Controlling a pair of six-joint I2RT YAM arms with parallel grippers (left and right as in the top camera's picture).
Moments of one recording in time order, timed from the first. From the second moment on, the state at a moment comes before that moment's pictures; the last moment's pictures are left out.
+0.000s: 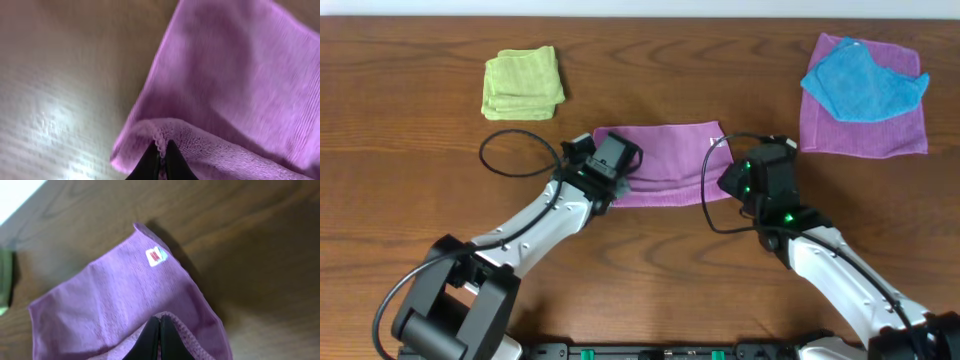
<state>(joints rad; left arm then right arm) -0.54 1.67 0.96 -0.45 -0.19 -0.98 0.31 1.37 0.63 -0.01 0.12 0.82</state>
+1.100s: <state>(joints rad) -0.46 1.75 0.97 -0.16 -0.22 -0.85 0.31 1.64 0.63 0.44 0.20 0.76</state>
